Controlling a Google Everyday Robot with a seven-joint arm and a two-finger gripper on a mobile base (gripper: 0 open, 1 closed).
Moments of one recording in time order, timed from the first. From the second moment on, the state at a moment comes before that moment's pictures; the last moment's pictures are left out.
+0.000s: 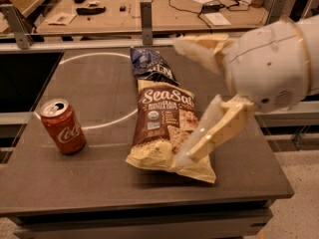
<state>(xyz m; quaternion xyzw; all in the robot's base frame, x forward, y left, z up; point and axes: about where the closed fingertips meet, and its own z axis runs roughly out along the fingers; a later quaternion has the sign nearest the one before) 0.376 -0.030 1.026 -0.65 0.55 0.26 0.46</state>
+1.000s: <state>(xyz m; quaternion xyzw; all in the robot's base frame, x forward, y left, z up) 0.402 0.089 0.972 -0.60 0.57 0.35 0.44</state>
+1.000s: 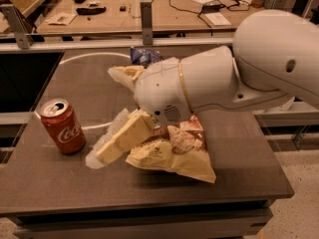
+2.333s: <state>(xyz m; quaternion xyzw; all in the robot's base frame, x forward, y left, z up) 0.454 0.183 0.920 -0.63 0.57 0.37 0.38</state>
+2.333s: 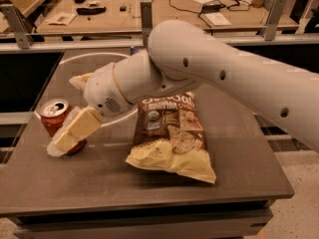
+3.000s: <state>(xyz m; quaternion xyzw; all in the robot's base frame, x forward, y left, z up) 0.445 0.199 0.891 -0.63 0.56 0.40 0.37</state>
